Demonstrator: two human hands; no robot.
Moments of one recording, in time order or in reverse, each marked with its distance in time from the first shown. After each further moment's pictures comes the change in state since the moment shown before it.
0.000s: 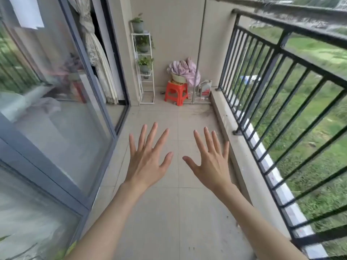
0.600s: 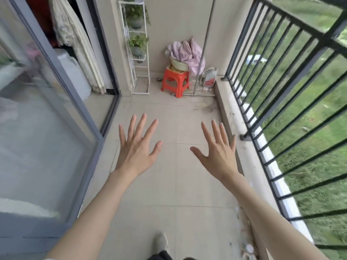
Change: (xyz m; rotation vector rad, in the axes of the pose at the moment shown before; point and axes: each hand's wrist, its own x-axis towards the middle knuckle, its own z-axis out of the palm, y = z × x) left_hand 0.277 -0.137 0.136 0.005 -0.093 -0.099; right_hand 0.302 0.084 0.113 -0.065 -0.130 0.072
